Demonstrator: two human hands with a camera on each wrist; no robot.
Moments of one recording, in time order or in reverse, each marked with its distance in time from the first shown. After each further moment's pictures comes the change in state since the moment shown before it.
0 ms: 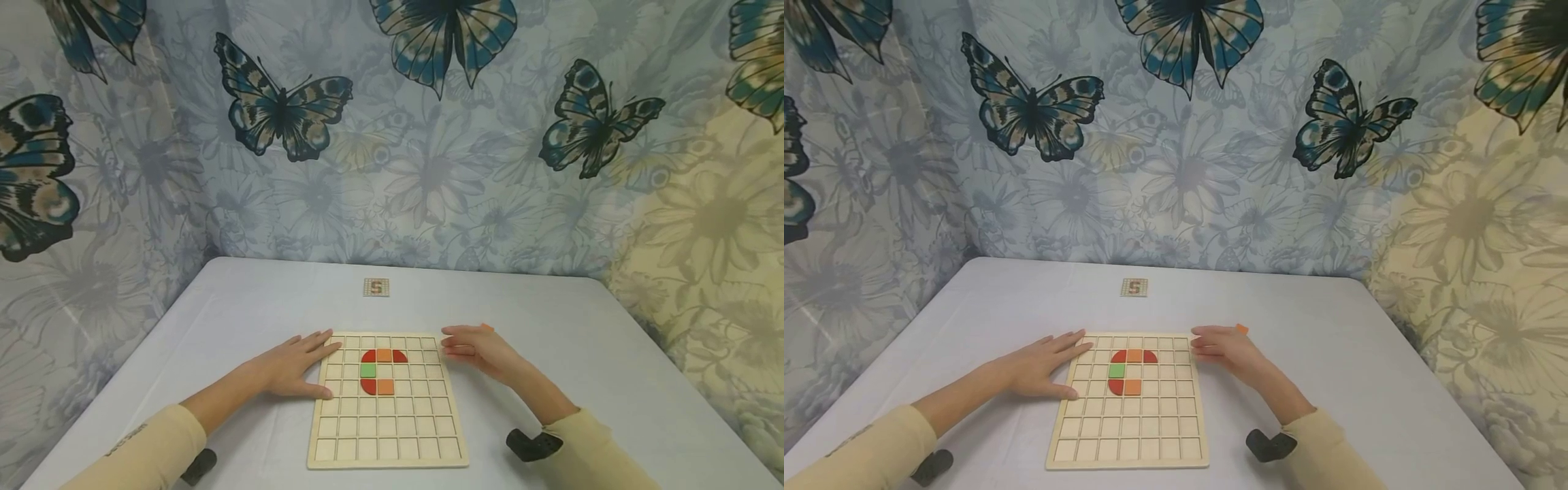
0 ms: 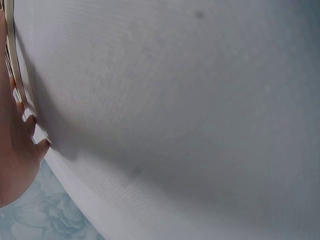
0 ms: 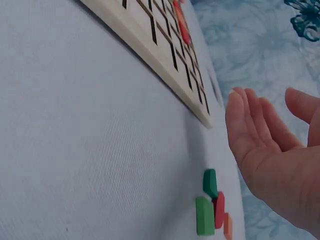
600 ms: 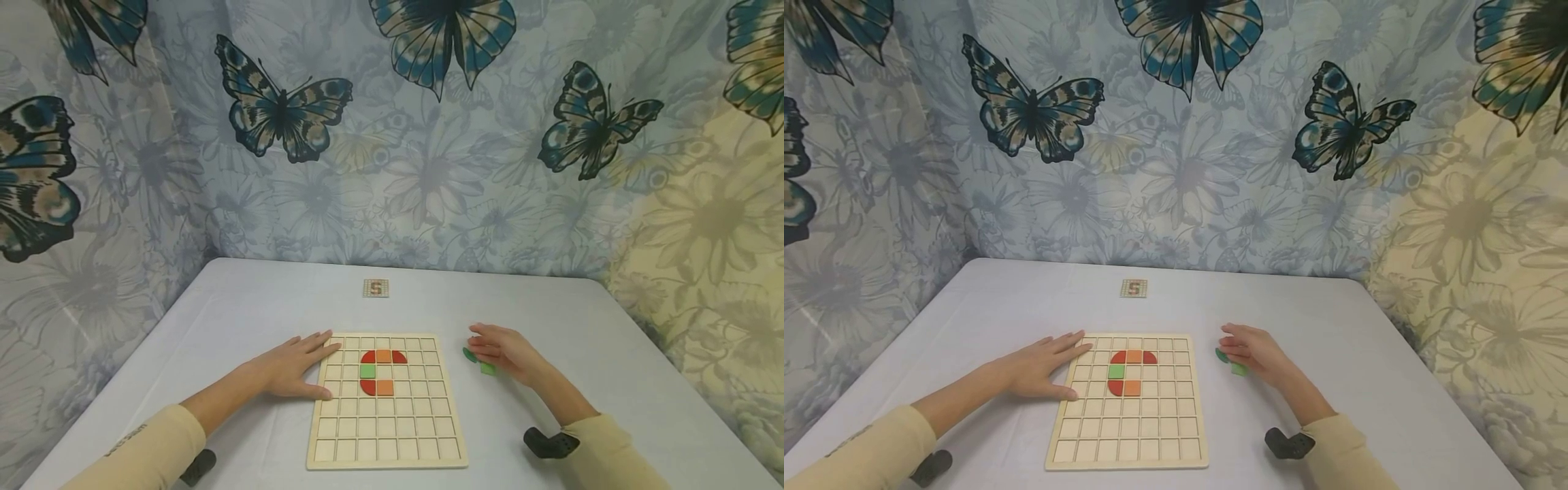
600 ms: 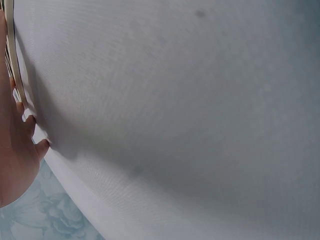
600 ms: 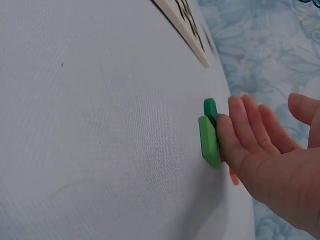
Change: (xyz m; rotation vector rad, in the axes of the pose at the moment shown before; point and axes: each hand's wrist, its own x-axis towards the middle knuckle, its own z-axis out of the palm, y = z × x) left_hand -0.001 0.000 0.000 0.008 0.002 0.001; right_hand -0.006 0.007 -0.043 -0.075 0.094 0.037
